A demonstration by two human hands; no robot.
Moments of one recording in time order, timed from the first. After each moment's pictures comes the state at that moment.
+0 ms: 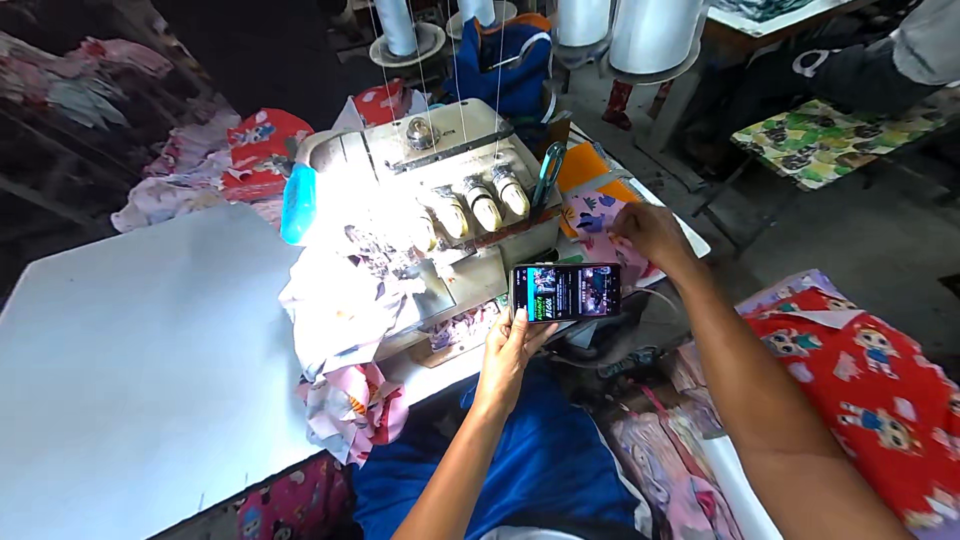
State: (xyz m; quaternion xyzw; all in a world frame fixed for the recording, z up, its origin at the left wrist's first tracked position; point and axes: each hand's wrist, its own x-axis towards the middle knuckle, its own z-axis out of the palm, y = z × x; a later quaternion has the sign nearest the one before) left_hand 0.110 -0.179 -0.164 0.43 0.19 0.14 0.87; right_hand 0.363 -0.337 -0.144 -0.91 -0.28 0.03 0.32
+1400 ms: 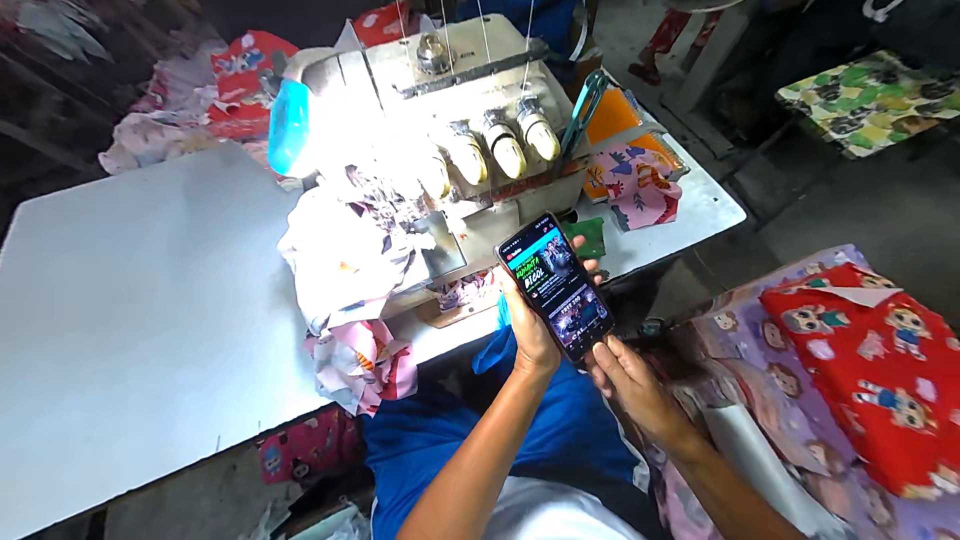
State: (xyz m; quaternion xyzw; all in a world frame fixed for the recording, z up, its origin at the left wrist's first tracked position) left_hand 0.124 -0.207 -0.179 0.32 0.02 0.22 0.92; right_hand 0.118 -0.364 -0.200 -0.68 -0.22 0.26 0.65
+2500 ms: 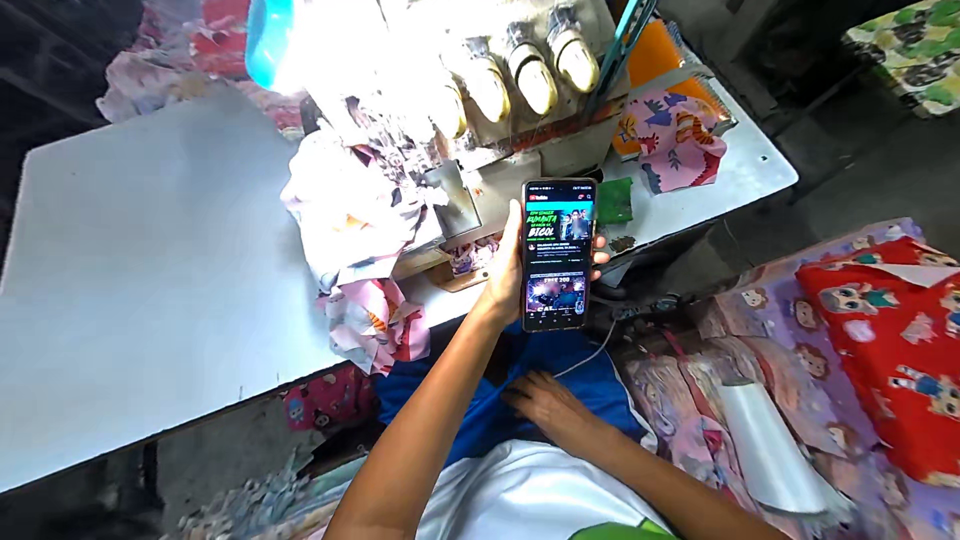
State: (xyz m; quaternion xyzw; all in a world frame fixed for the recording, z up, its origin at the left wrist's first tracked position) left_hand 0.103 -0.140 -0.164 0.38 0.05 -0.04 0.92; right_hand 0.032 -0.321 -0.299 -0.72 -0.62 0.16 0.28
